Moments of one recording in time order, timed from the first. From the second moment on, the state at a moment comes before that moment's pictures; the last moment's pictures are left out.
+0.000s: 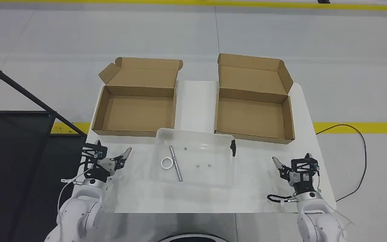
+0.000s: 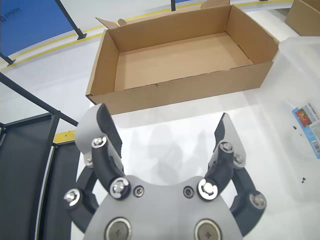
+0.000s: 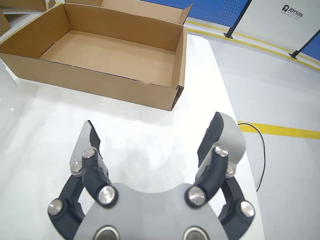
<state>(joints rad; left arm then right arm) 1.73 -1.15 -1.60 -1.80 1.33 0.00 0.00 -1.73 -1.15 1.60 -1.80 -1.33 0.00 0.00</state>
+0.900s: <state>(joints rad) 1.75 -1.16 -1.60 -1.84 1.29 -0.04 0.12 -1.63 -1.13 1.62 -2.06 -1.28 -0.30 0.17</state>
